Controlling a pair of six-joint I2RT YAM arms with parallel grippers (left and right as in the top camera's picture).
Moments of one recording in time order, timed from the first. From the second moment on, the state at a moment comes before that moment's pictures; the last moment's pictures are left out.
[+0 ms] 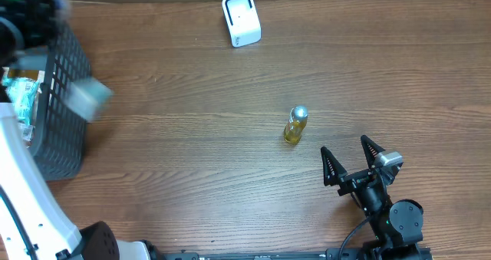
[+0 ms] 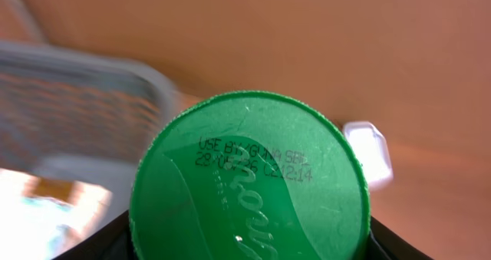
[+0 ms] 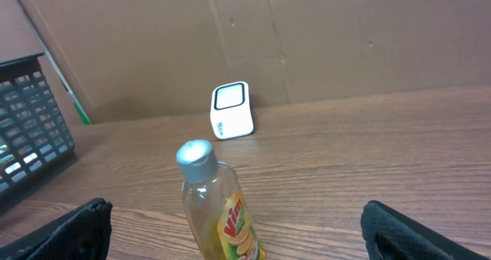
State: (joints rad) left arm 0.37 1.60 2.10 -1.08 0.35 -0.02; right arm 0.20 0.01 0.02 -0.02 -0.14 0.25
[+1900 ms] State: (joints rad) left arm -0.70 2.21 2.10 -1.07 -0.21 -0.57; right arm 0.20 0.01 0.02 -0.02 -0.14 0.25
